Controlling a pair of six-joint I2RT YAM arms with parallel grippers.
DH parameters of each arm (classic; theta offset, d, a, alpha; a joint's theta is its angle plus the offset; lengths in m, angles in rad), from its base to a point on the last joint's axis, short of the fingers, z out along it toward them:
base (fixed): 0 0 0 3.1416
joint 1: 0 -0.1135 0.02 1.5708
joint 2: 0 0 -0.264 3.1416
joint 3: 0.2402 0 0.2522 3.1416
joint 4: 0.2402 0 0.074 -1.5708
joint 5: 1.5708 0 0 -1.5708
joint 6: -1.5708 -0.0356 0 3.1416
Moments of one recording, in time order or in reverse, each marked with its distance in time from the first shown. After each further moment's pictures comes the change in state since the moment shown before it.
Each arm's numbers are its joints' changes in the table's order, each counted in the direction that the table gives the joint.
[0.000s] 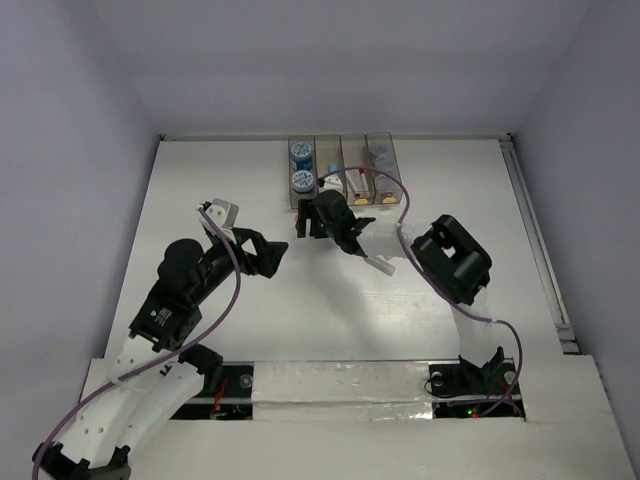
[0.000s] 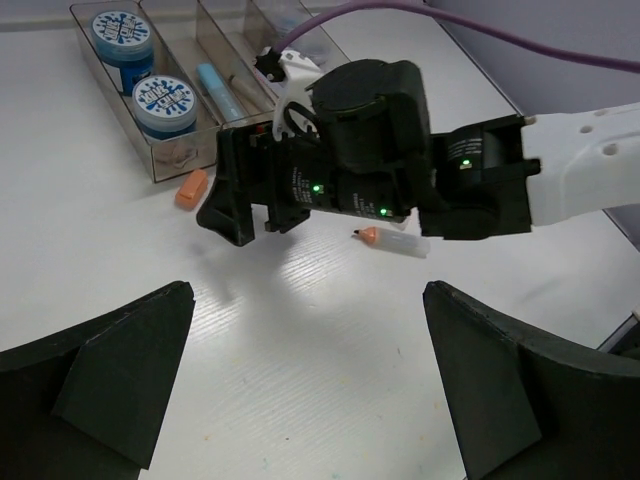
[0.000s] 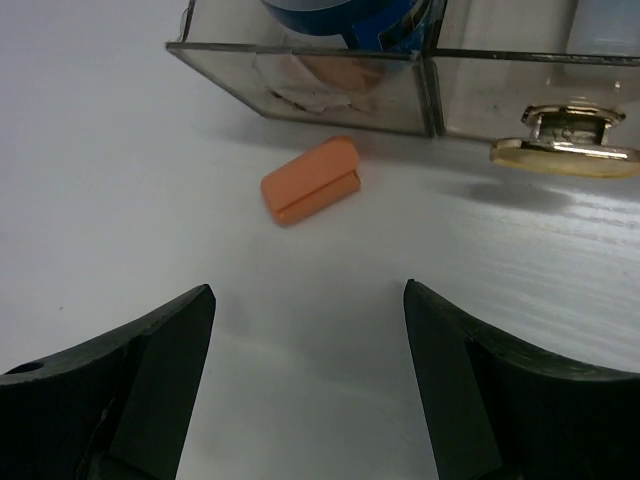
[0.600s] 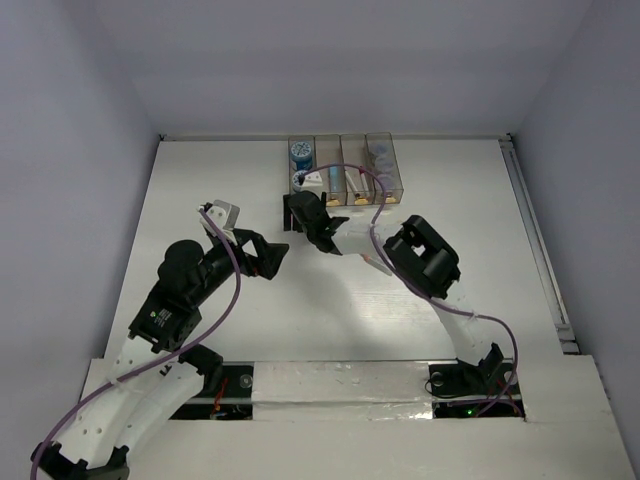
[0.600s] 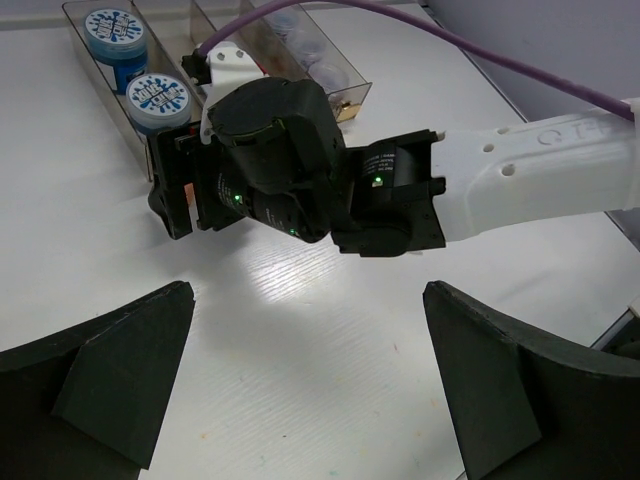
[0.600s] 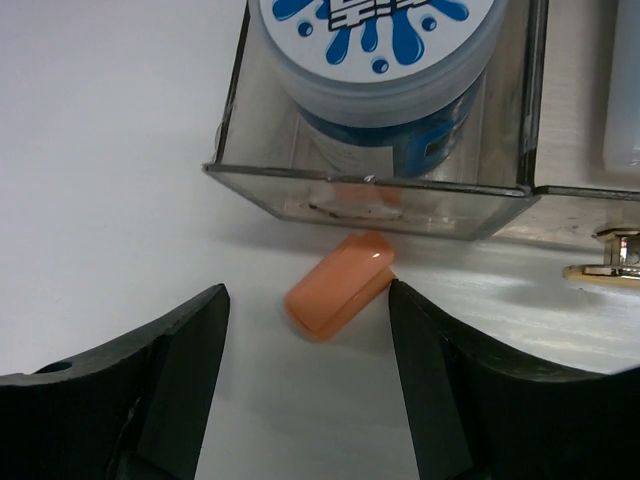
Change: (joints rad) left arm 0.014 -0.004 0.000 0.006 -0.004 0.000; right arm -0.059 0.228 0.270 0.007 0.240 0.062
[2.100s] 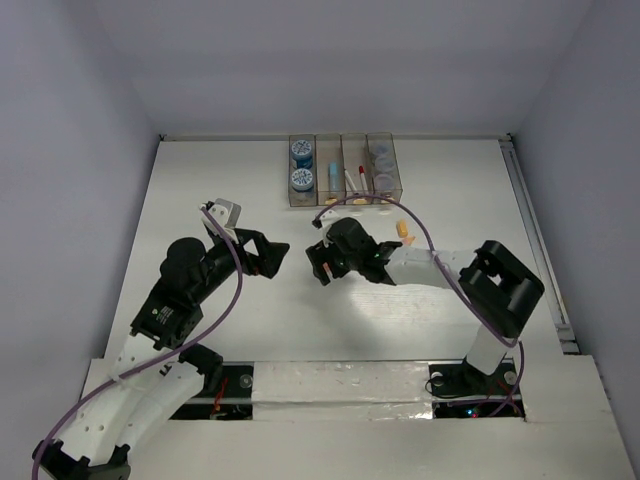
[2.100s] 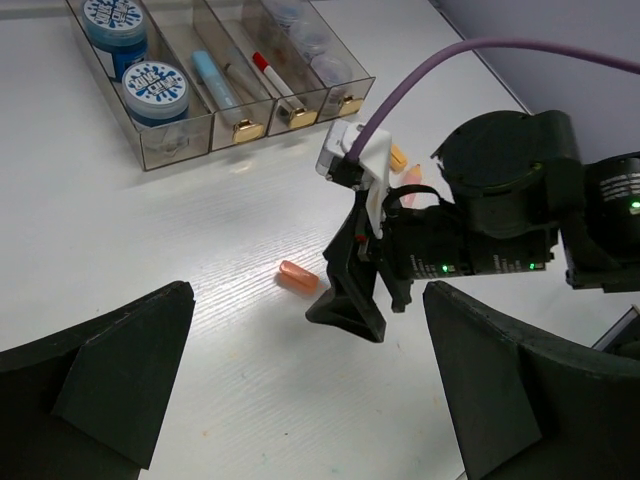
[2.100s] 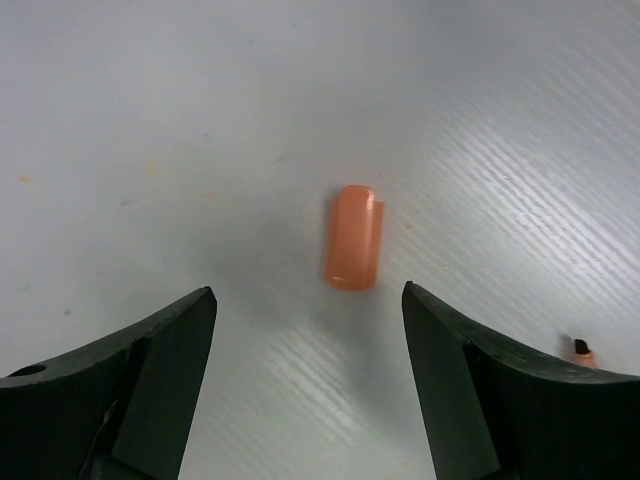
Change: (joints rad) left arm -0.014 0.014 0.000 0.000 0.009 0.000; right arm -0.034 -0.550 -0.601 0.156 -0.431 0.288
